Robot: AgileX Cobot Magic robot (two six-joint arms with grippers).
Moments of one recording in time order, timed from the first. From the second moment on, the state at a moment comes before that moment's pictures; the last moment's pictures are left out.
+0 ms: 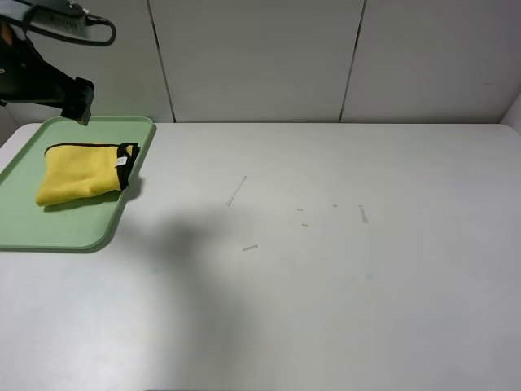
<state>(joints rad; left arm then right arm) -0.26 1.48 -1.07 0.55 0.62 -0.40 0.11 -0.01 -0.49 -0.02 1.03 0.09</state>
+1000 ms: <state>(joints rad) -0.41 0.71 -0.67 0.24 0.79 -0.30 0.11 -0.01 -0.49 -0.02 1.03 0.09</state>
